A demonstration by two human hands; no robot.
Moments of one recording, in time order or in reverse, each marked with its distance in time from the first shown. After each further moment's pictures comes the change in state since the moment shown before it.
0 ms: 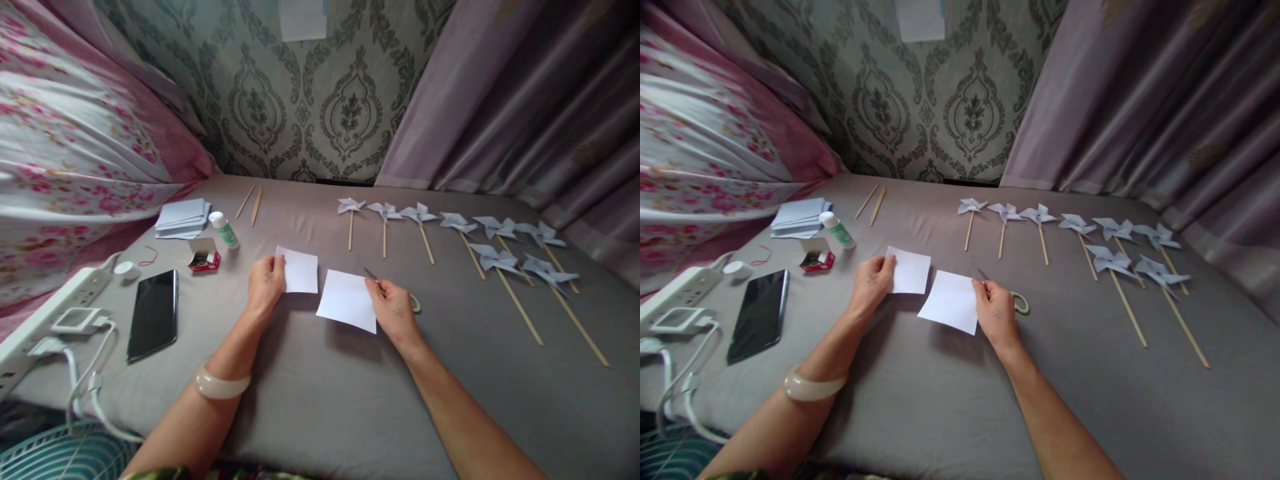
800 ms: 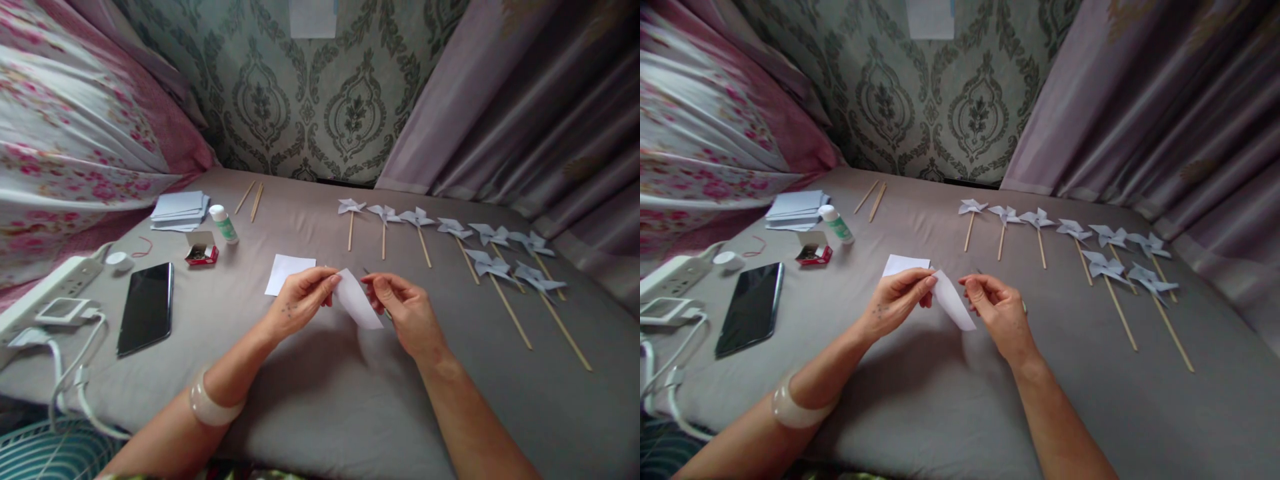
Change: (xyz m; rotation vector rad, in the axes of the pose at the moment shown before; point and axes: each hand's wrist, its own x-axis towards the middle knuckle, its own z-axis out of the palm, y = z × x) left_hand -0.057 0.039 0.007 -0.501 -0.508 0.470; right_hand -0.017 -0.045 -0.026 0.407 -0.209 -0.056
